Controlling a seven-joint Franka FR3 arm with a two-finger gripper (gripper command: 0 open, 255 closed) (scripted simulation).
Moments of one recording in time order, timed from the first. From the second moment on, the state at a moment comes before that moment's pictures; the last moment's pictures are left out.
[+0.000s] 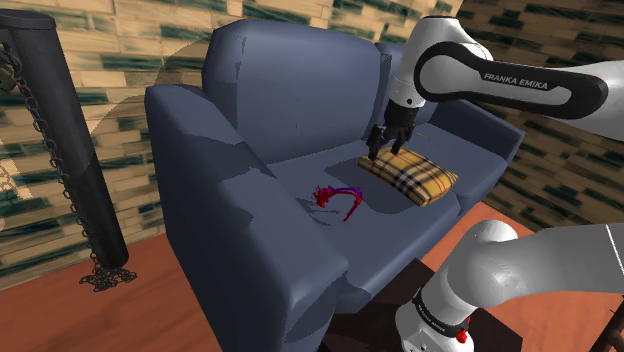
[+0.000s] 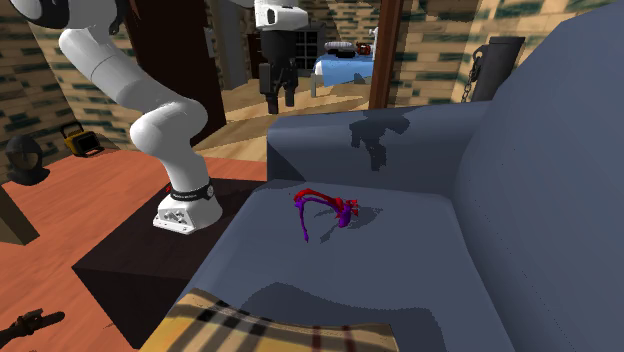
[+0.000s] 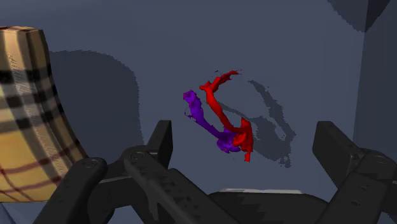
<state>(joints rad) 0.00 -0.74 -0.07 -2.41 -0.12 1.69 0.17</state>
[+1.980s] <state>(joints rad) 0.11 0.01 -0.34 -2.44 0.33 2.44 -0.28</state>
